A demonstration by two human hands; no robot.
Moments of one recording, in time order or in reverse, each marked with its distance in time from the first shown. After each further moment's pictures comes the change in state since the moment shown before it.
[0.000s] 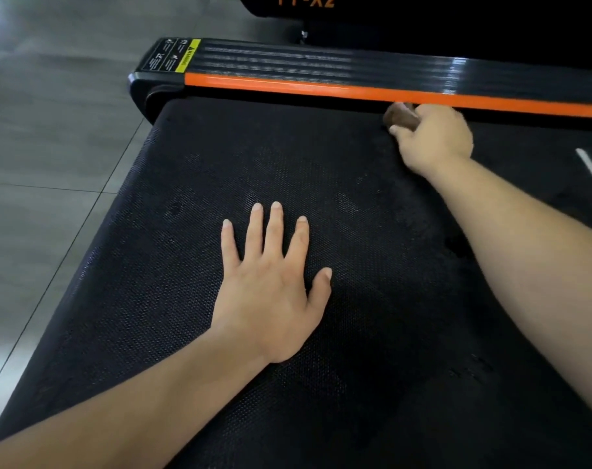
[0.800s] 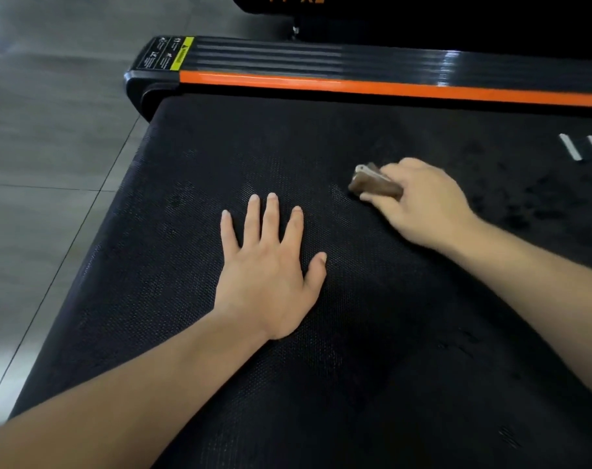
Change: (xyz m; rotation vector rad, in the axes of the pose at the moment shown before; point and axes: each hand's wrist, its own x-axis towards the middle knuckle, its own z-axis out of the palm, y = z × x) left_hand 0.002 0.001 -0.001 0.015 -0.032 -0.018; right_hand -0.112 0.012 -0.020 0.004 -0.196 -0.402
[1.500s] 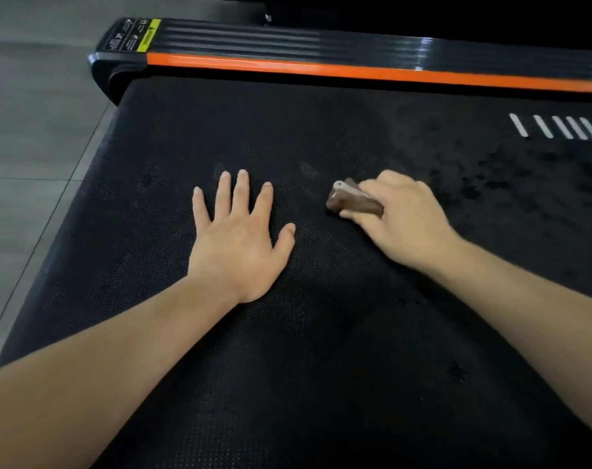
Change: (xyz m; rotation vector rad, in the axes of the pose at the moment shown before) left_hand 0.001 -0.001 0.003 0.000 -0.012 -0.020; right_hand -0.070 -0.010 -0.003 -0.015 0.024 -0.038
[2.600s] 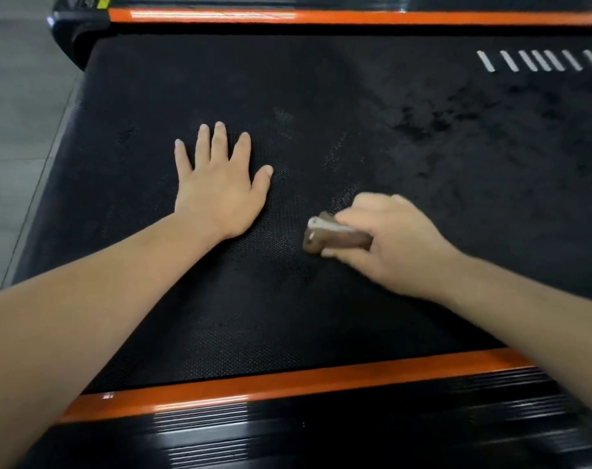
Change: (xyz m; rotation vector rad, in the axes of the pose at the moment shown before) left_hand -0.005 0.000 -0.006 -0.025 -0.017 0.000; right_hand -0.110 -0.043 -0.006 0.063 -0.077 -0.177
